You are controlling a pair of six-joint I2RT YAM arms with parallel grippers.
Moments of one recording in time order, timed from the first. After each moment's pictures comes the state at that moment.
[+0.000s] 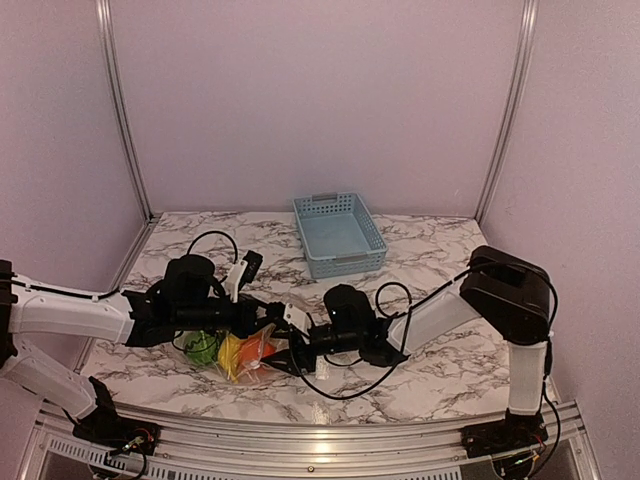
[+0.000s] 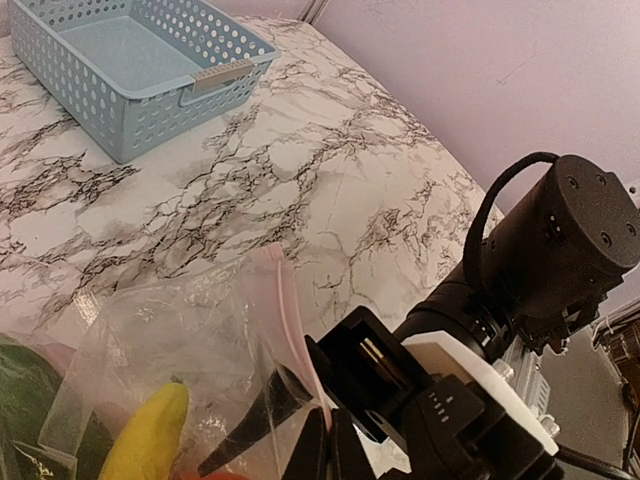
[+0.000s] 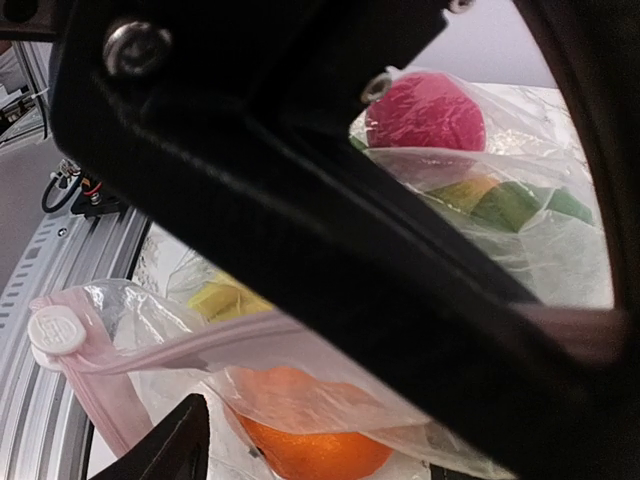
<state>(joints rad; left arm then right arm) -0.88 1.34 0.62 0.28 0.22 -0.47 1.04 2.03 0.96 0.73 -0.47 -0.07</state>
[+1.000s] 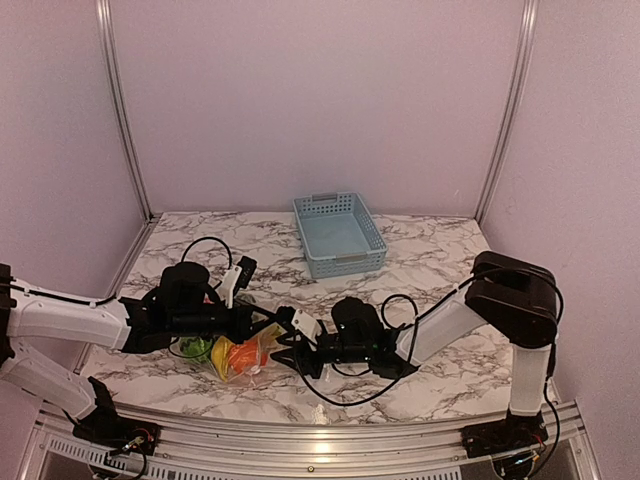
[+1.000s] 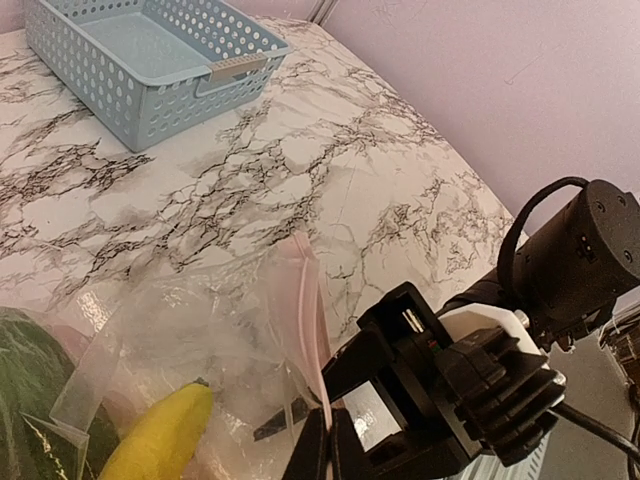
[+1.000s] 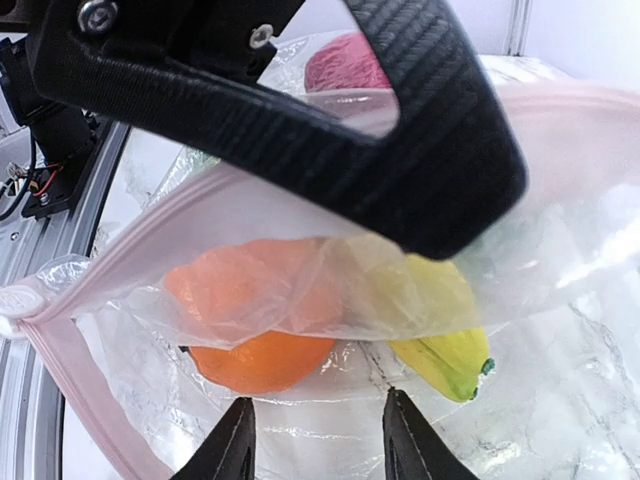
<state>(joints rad) -0.88 1.32 0.55 0.32 0.20 -0.47 1.08 2.00 0.85 0.79 -0.27 -0.03</state>
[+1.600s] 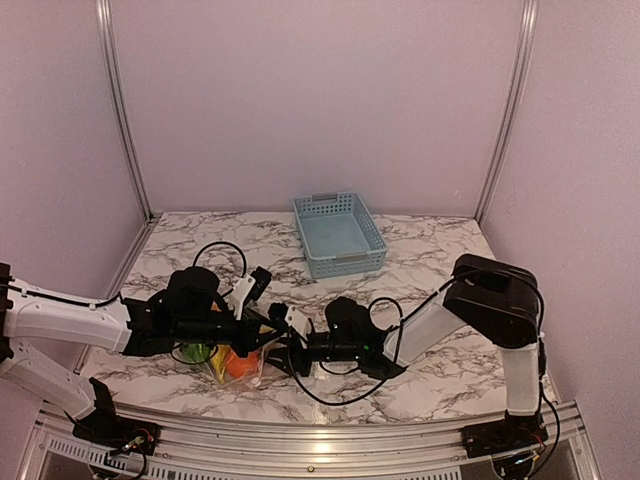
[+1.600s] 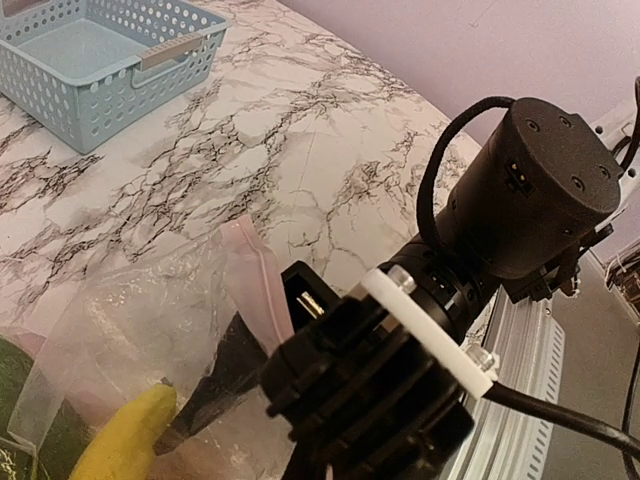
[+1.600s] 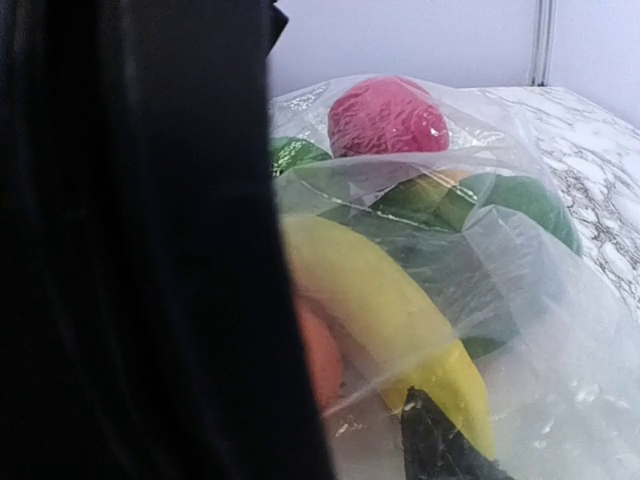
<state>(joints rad) -0.96 1.32 0.60 0.23 0.20 -0.36 1.08 2.09 0.92 0.91 -0.33 0.03</state>
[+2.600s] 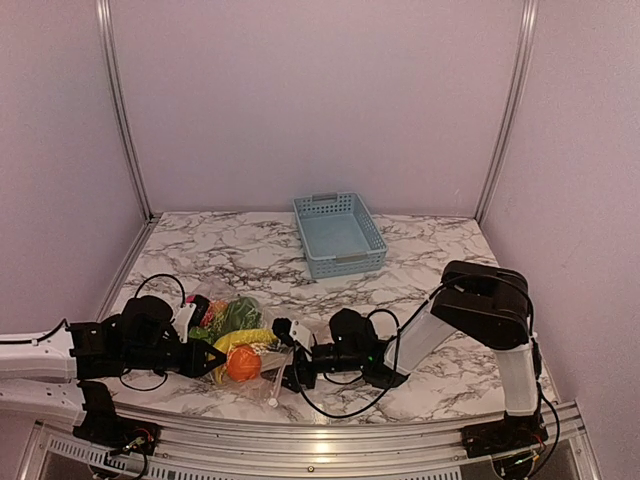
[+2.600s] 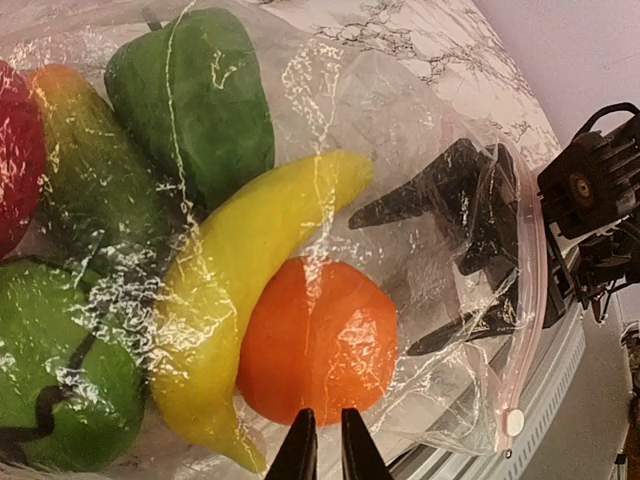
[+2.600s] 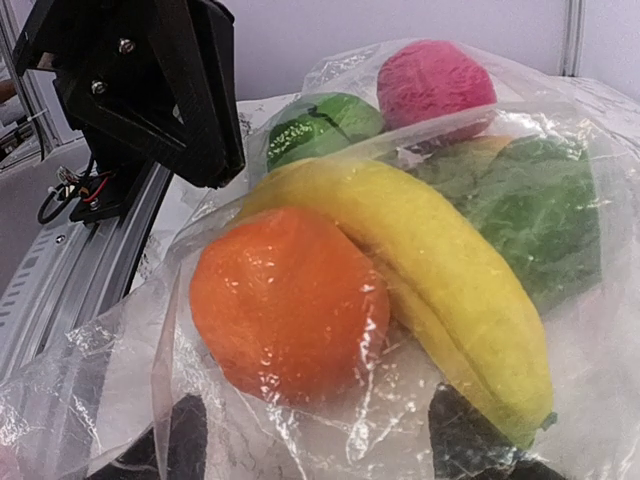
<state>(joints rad) -0.92 0.84 0.35 -0.20 0.06 -0.66 1.09 2.15 0.87 1.03 -0.40 0.04</state>
